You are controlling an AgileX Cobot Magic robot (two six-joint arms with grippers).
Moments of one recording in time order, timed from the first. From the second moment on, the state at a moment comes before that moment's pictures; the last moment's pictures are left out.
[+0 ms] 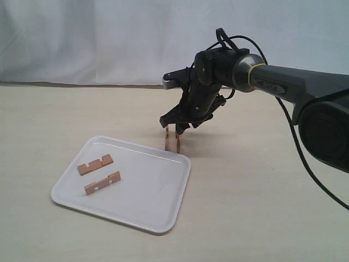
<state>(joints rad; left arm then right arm) 0.01 0.00 0.00 0.02 0.36 -0.10 0.25 2.40 -2.01 -0.01 0.91 -0.04</state>
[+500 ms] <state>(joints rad) 0.01 0.00 0.00 0.02 0.36 -0.10 0.25 2.43 -2.01 0.07 0.91 -0.04</state>
